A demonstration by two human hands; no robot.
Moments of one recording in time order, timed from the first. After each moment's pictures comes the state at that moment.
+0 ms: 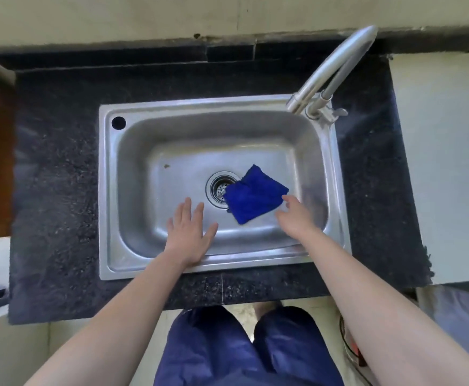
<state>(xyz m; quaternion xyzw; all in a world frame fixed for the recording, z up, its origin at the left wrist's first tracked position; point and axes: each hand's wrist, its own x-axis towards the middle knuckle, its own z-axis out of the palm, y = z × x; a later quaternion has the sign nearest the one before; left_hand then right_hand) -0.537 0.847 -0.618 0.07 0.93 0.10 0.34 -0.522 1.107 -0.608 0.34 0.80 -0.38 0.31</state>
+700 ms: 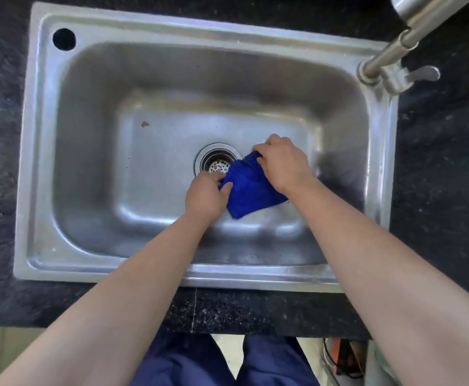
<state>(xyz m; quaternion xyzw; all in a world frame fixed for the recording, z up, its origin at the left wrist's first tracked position) -0.580 0.924 -0.725 -0.07 0.91 0.31 0.26 -0.626 1.103 -0.701 -0.05 0.97 -0.08 0.24</state>
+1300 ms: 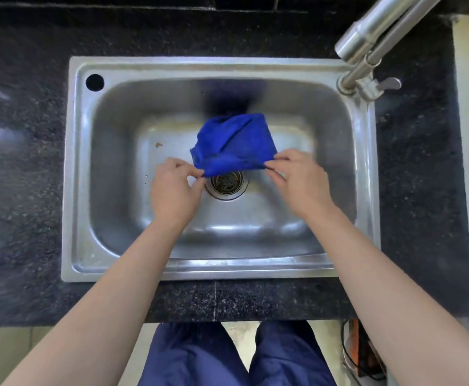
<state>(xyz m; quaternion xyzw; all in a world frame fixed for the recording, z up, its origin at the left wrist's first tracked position) -0.596 0.865 -0.647 -0.06 0.95 0.30 0.07 -0.578 1.106 -0.634 0.00 0.97 -0.22 0.03</state>
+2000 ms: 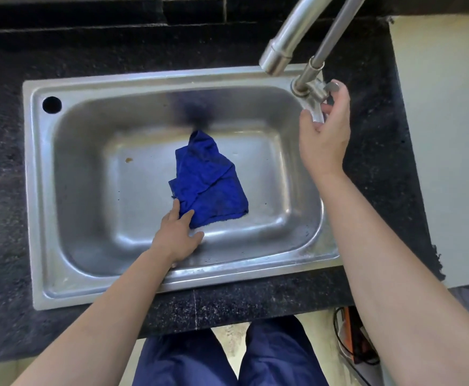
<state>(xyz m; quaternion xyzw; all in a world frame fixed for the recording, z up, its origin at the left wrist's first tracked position) -0.550 0.874 -0.685 0.04 0.88 0.16 0.44 -0.618 1.173 -0.598 0.28 0.84 -0.43 -0.17</state>
